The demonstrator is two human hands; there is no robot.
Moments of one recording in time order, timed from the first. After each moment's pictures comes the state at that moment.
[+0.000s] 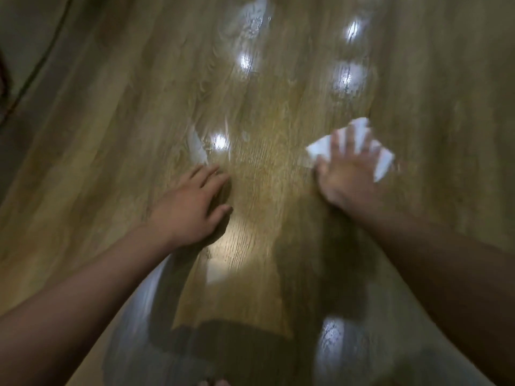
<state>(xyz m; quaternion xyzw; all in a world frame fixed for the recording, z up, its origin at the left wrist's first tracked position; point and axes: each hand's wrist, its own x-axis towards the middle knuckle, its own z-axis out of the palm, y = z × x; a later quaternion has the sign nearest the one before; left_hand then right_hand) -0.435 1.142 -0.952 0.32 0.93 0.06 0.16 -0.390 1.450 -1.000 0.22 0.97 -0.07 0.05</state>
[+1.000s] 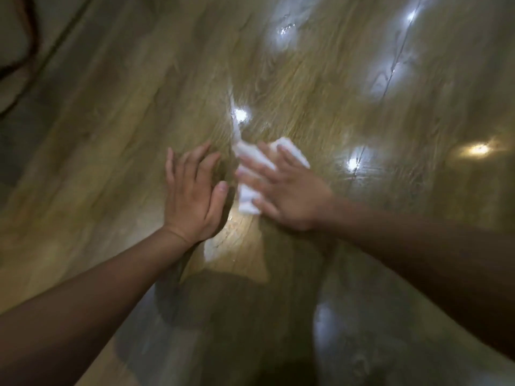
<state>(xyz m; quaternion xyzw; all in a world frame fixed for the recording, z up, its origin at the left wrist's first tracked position) -0.474 1.110 -0.992 0.17 0.96 0.20 -0.06 -0.491 1.334 -0.998 -0.37 0.92 -0.06 0.09</state>
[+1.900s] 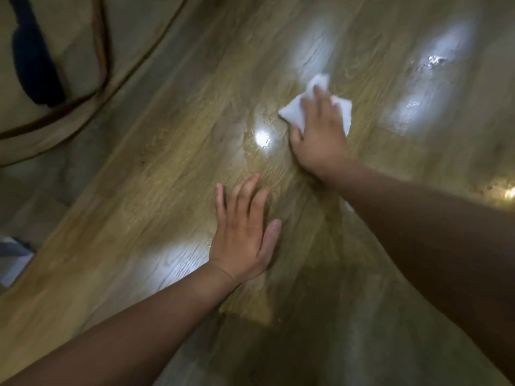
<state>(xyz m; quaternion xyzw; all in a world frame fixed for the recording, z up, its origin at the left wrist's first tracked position) -0.480 1.107 -0.996 0.16 0.96 0.23 -0.03 -0.646 1.271 -0.999 -0.05 0.99 -0.17 0.01</state>
